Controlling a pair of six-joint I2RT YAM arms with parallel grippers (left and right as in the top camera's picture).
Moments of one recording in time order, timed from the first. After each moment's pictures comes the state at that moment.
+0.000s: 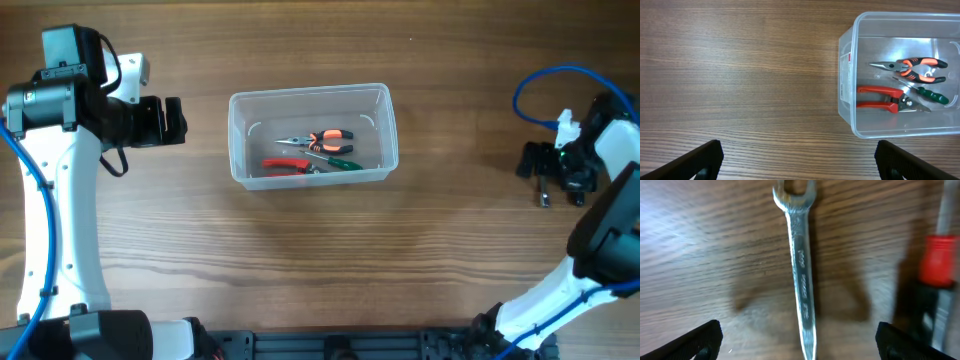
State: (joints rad) left arm 0.16 1.55 1.62 -1.29 0.13 0.07; right arm -0.51 1.98 1.29 -0.81 -0.03 -0.26
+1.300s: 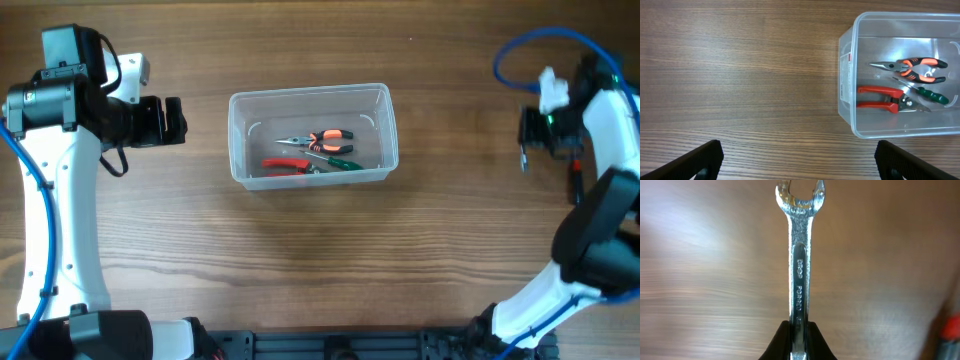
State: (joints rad) left arm 0.16 1.55 1.62 -1.29 0.13 0.07; right arm -0.31 1.90 1.53 -0.96 -0.14 -0.26
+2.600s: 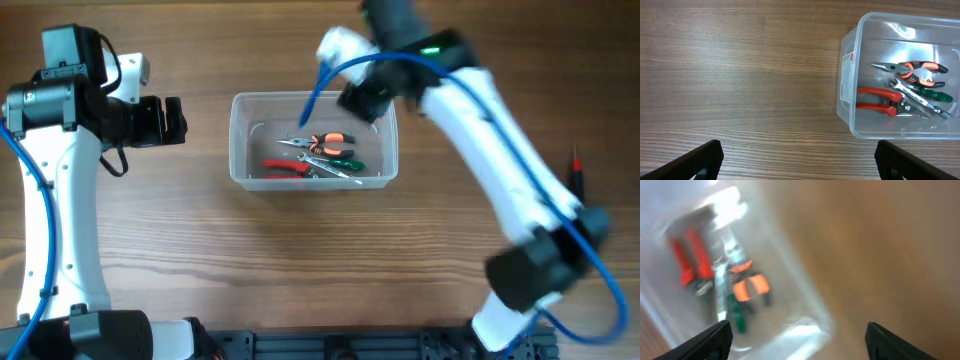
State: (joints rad) left arm 0.16 1.55 1.62 -1.29 0.13 0.07; right arm 0.42 1.88 1.89 -1.04 -0.10 -0.64
